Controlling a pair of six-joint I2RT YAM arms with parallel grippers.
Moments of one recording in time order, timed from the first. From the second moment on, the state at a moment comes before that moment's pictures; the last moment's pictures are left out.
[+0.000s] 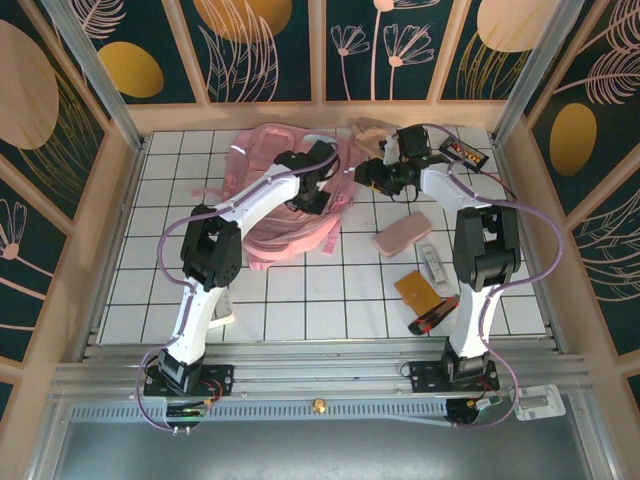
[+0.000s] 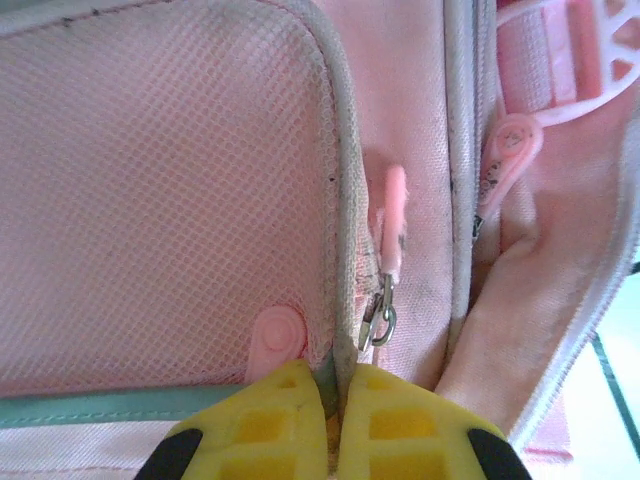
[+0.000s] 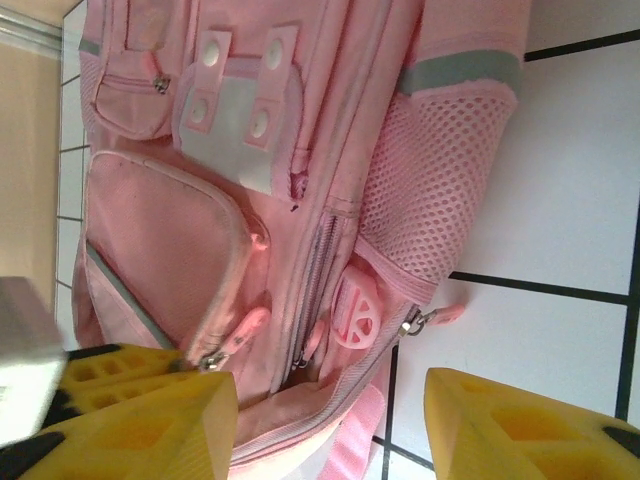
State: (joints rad) left arm -0.62 2.25 2.07 -1.07 -0.14 -0.20; right arm 0.25 1.97 1.54 -0.46 -0.57 0.43
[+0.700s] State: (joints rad) left arm -0.51 2.22 2.37 -1.25 0.02 -0.27; right arm 0.32 1.88 1.34 -0.06 -0.81 -0.01
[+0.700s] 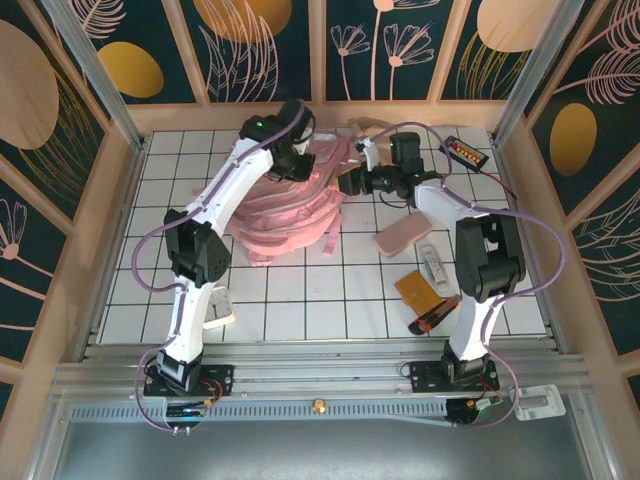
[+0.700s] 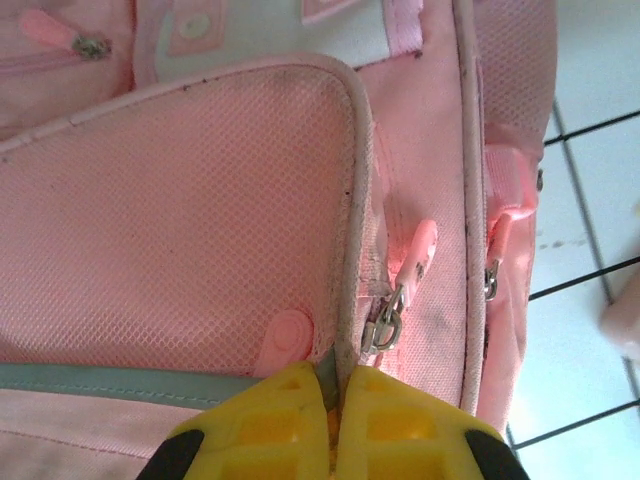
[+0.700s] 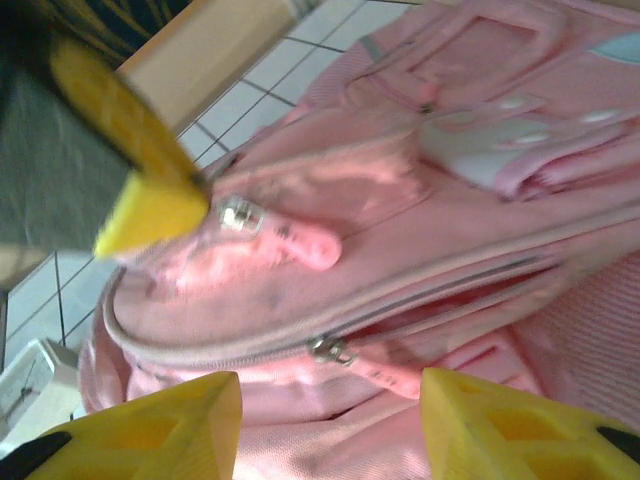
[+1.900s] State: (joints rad) left arm -0.49 2.18 2.36 -1.28 0.13 -0.28; right arm 0.35 1.90 1.20 0.18 -0.76 -0.31
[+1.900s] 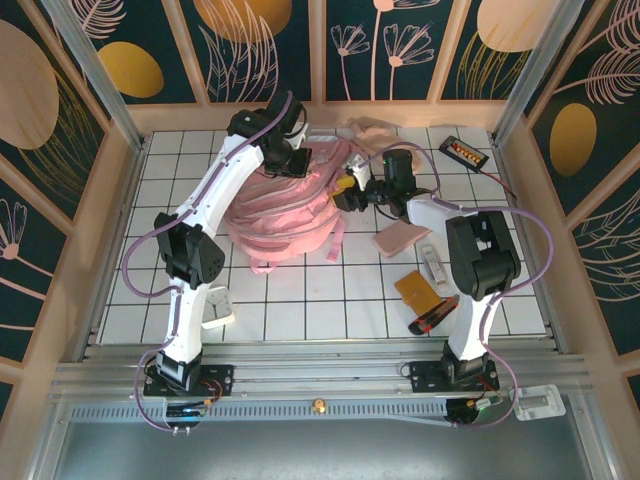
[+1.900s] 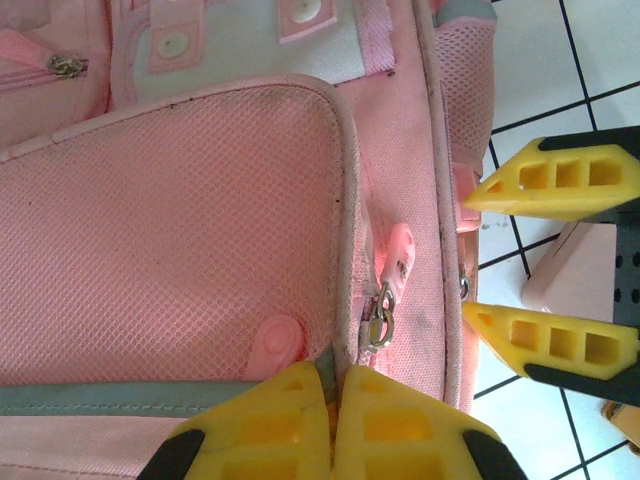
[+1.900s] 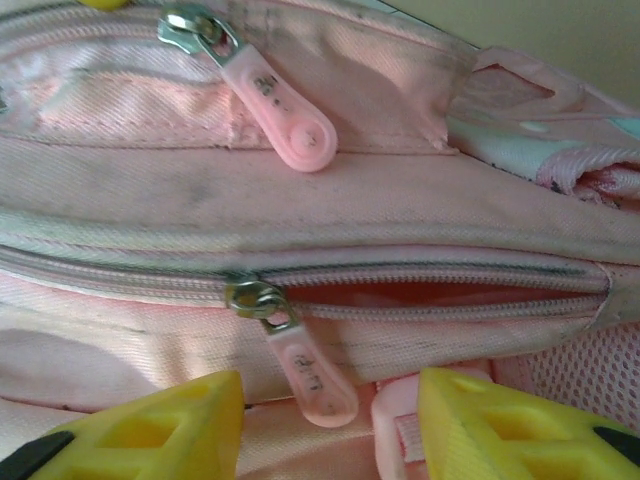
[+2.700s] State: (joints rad) left arm -0.49 2.17 2.35 -1.28 0.13 -0.28; right arm 0.39 1.92 1.22 0.17 -0.74 -0.33
